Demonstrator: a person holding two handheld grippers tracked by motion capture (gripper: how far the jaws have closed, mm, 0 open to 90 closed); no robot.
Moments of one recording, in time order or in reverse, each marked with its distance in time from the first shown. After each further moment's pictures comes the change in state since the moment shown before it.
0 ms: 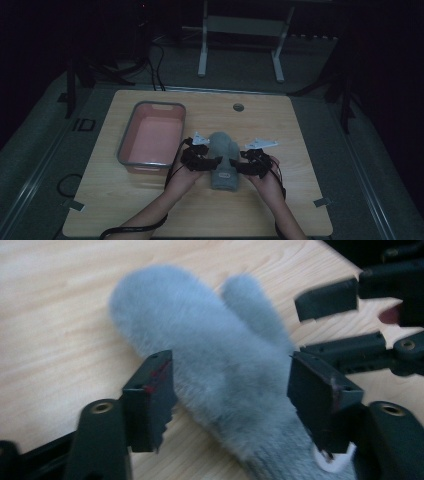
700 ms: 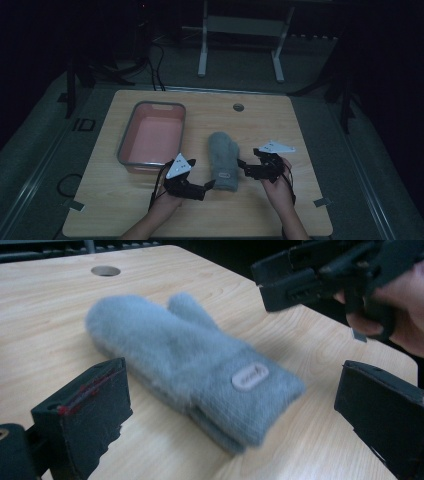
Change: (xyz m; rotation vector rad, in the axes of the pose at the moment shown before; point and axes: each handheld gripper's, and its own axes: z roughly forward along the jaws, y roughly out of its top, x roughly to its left) left arm -0.013 -0.052 -0.057 -0.239 -0.118 0.129; right arm -0.003 -0.007 -0.039 -0.153 -0.037 0.029
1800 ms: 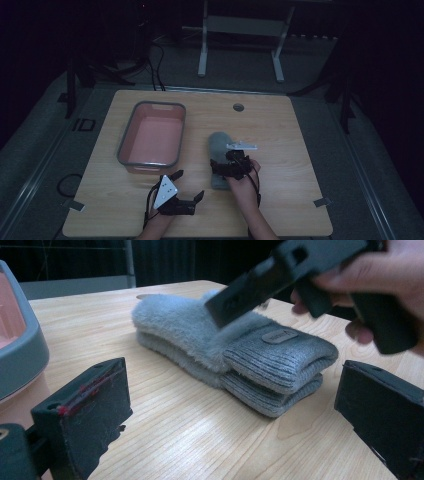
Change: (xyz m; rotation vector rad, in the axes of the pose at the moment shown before) left arm -0.005 -0.080 -0.017 -0.225 0.127 0.073; right arm 0.062 0.013 0.063 0.122 -0.134 0.163
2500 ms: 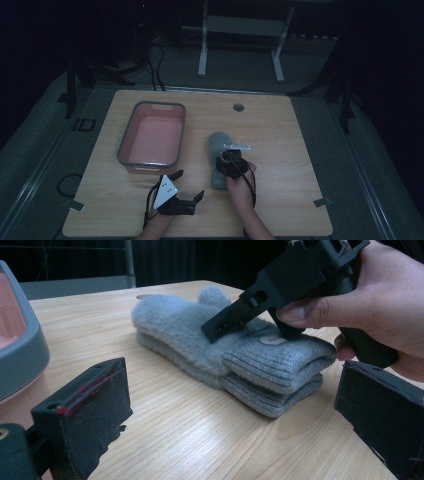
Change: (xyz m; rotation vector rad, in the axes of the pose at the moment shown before) left arm 0.000 0.000 0.000 0.000 0.000 -0.001; right arm 0.006 -0.006 0.023 0.059 -0.117 0.025
